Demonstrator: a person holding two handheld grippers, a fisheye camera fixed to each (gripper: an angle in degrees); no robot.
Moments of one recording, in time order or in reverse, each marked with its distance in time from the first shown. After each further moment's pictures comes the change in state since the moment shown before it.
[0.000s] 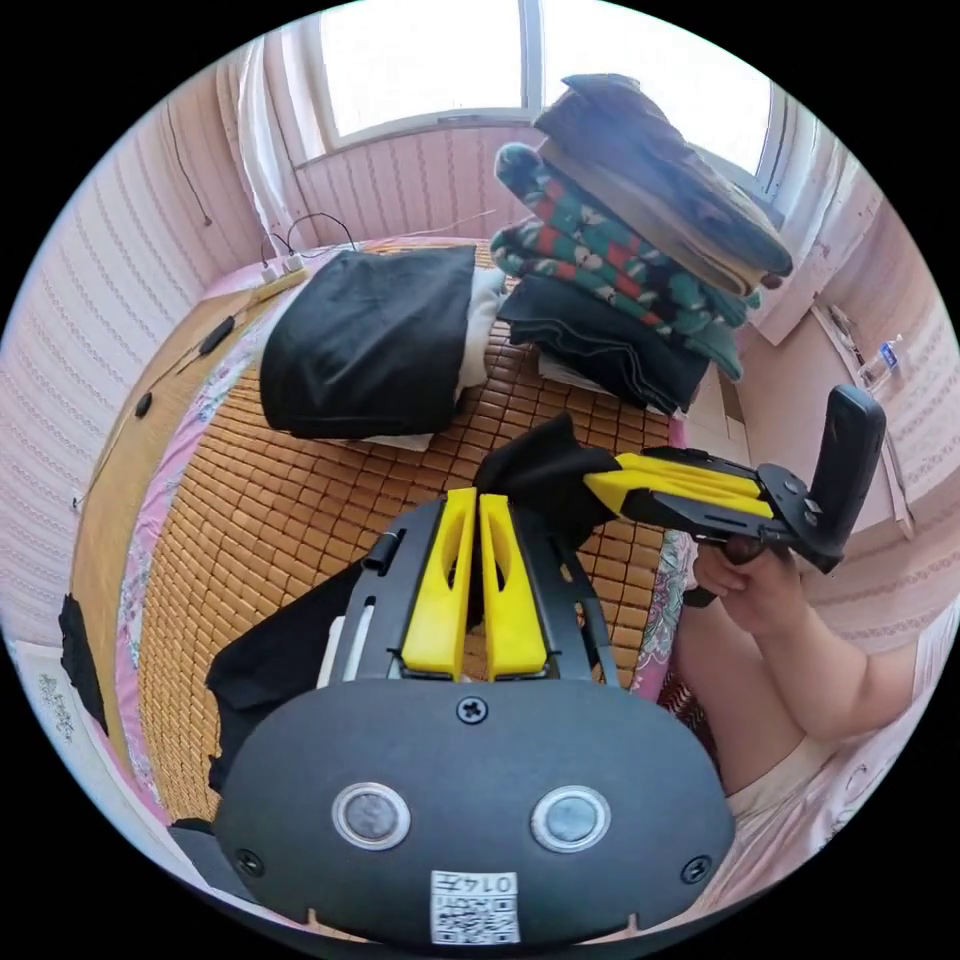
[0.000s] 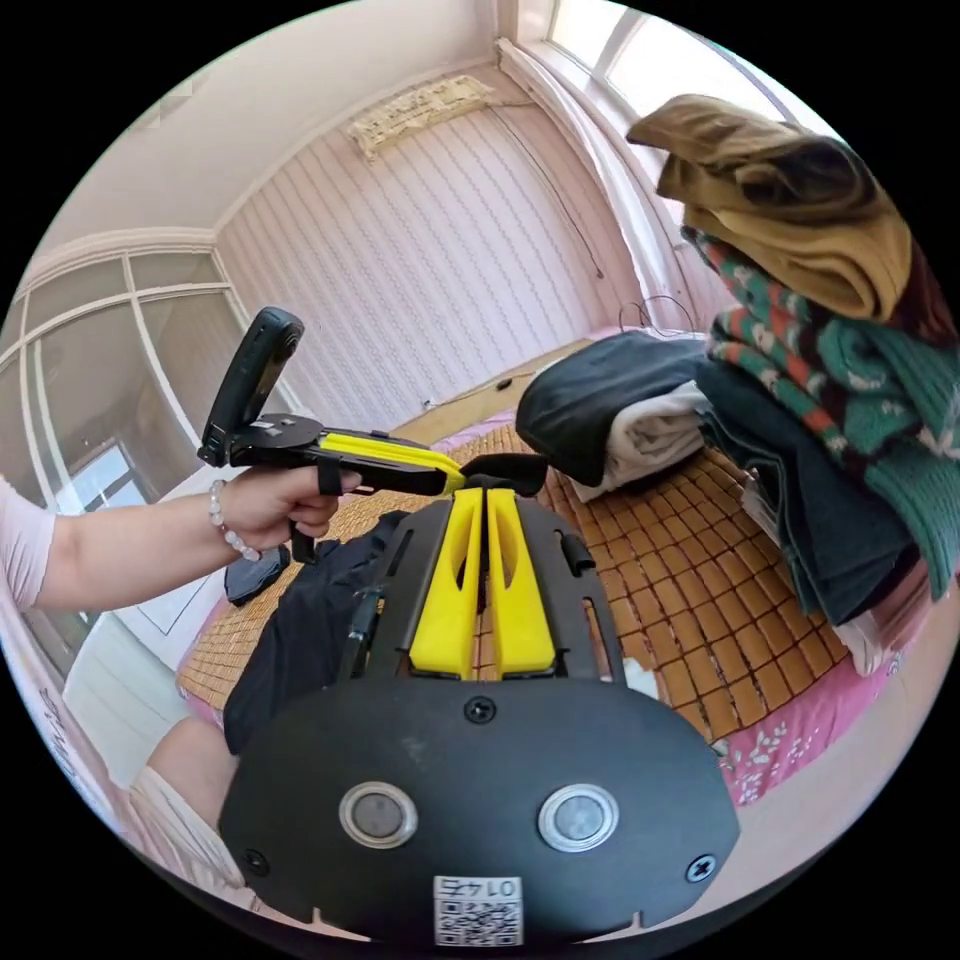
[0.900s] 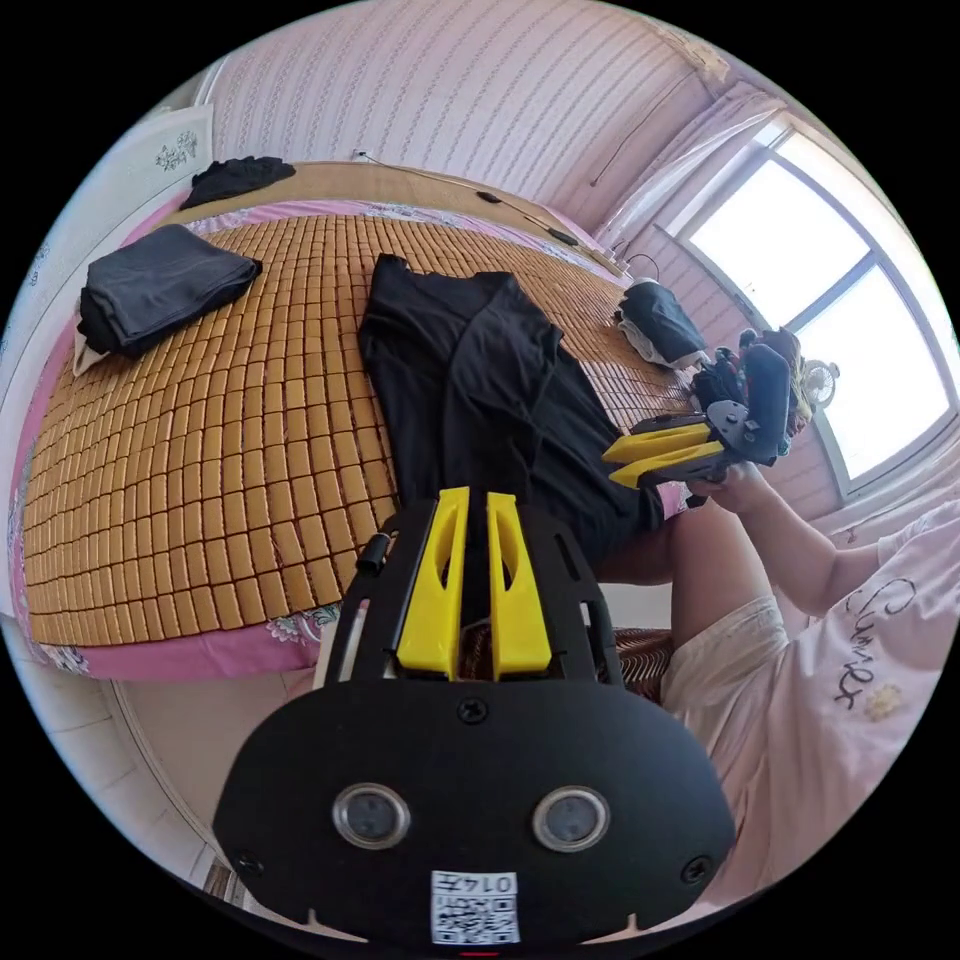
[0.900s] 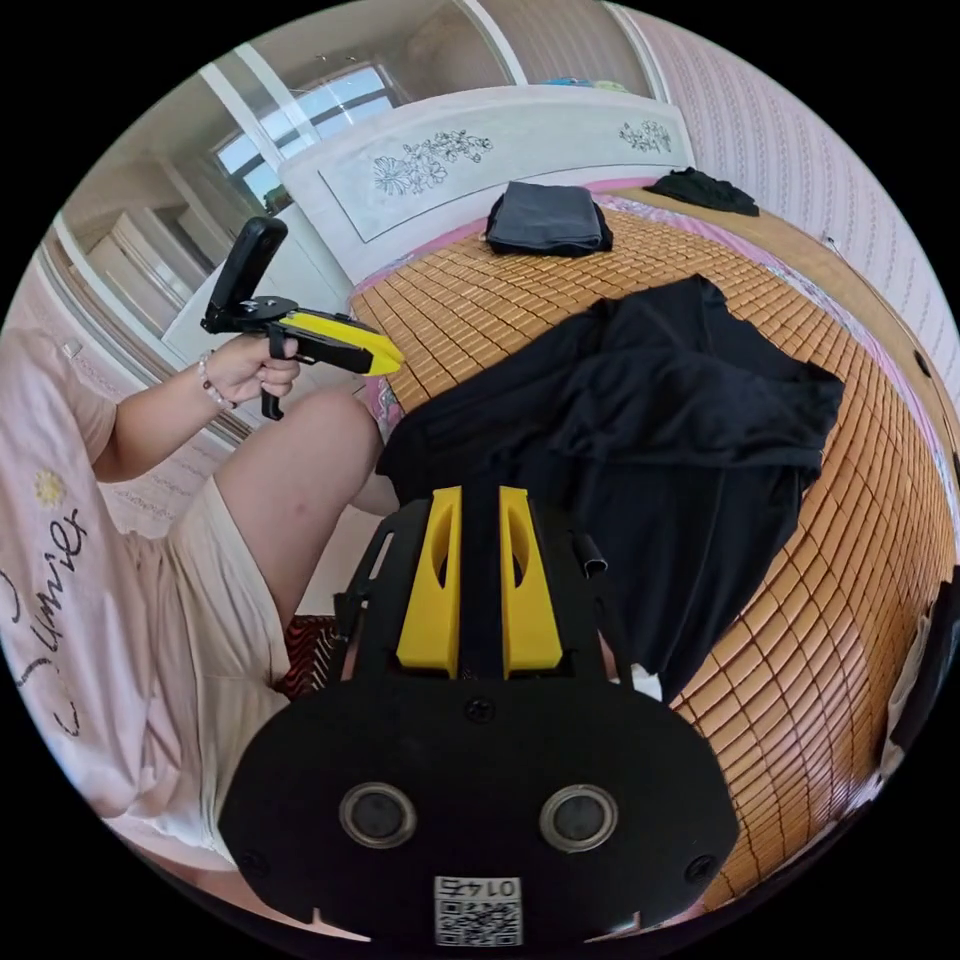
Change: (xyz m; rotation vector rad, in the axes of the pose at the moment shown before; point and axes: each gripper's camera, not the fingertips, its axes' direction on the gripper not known) left arm -0.116 0.654 -0.298 0.158 0.026 -0.934; right arm -0.374 0.146 0.242 -0.924 -0.510 -0.739
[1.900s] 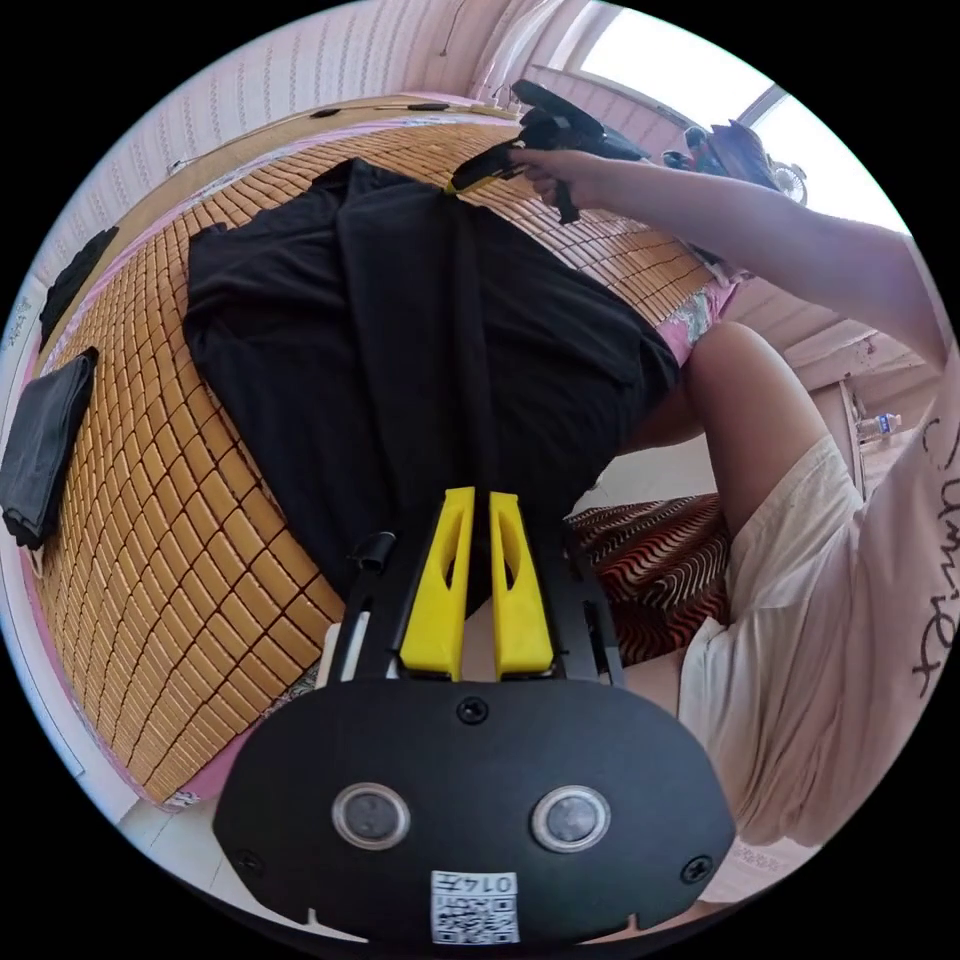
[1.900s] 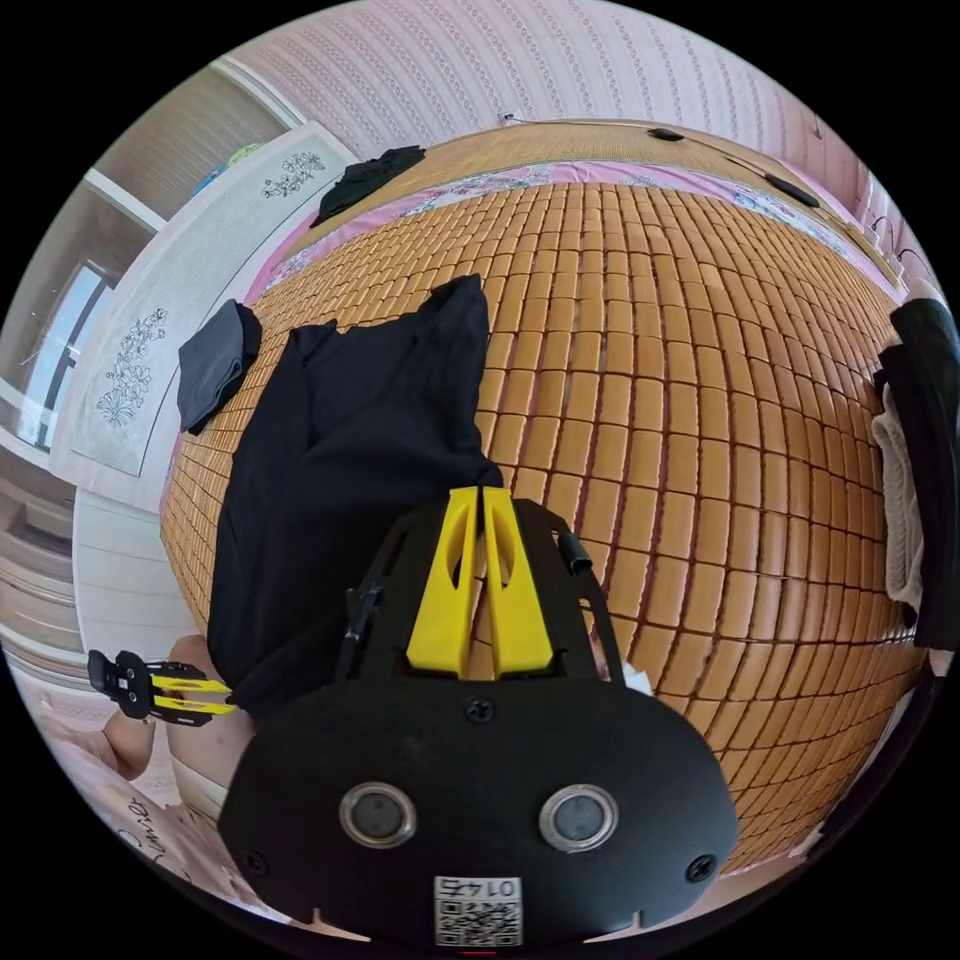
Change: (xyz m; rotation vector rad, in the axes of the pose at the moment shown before) left arm -0.015 -0.047 0.042 -0.340 -0.047 0.395; right arm 0.351 -0.086 0.007 0.077 0.223 0.658
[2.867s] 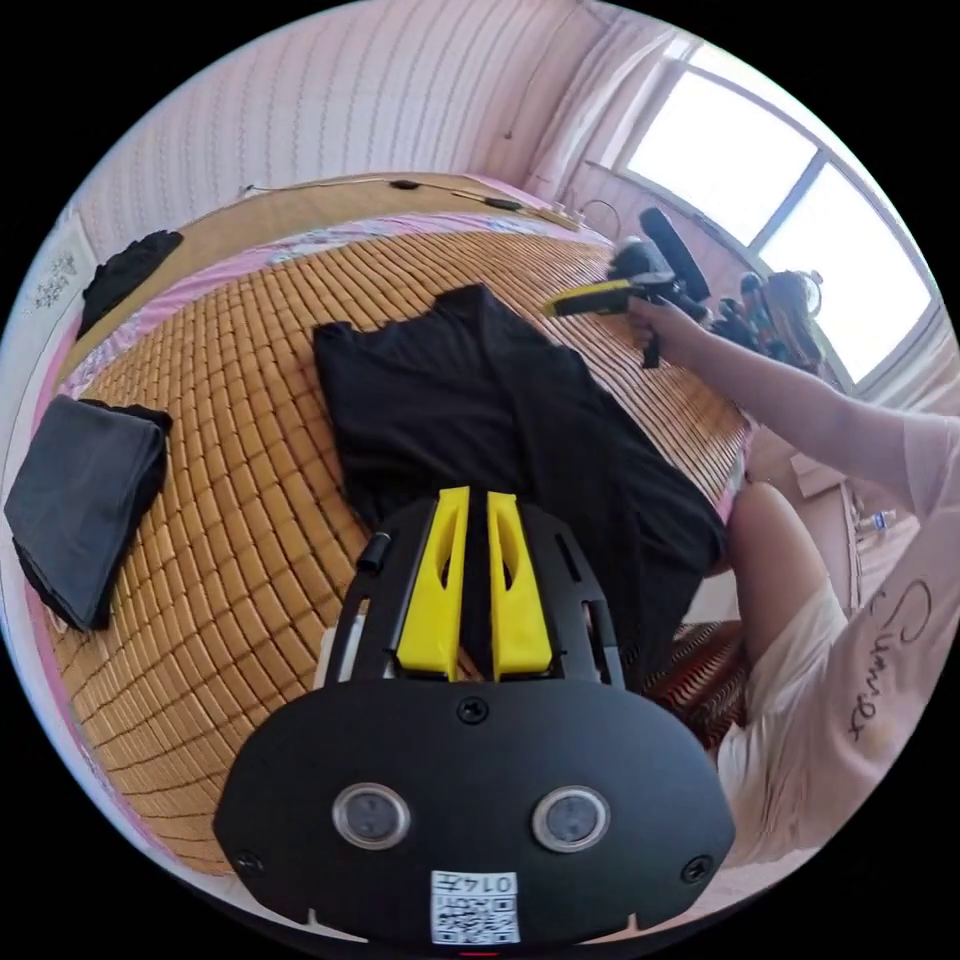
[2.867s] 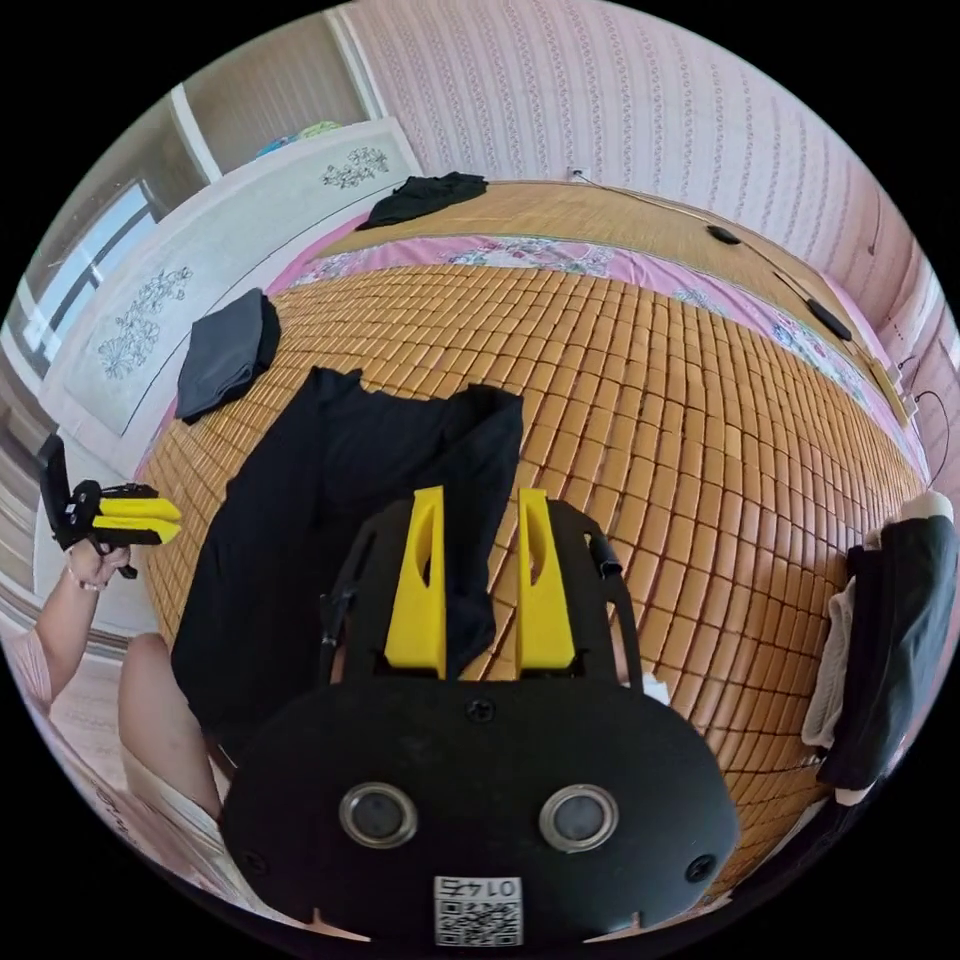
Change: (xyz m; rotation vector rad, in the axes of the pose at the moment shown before) left arm -0.186 -0.104 -0.067 0.266 -0.019 -0.113; right arm 0.029 -0.114 0.003 0.098 0.084 -0.139
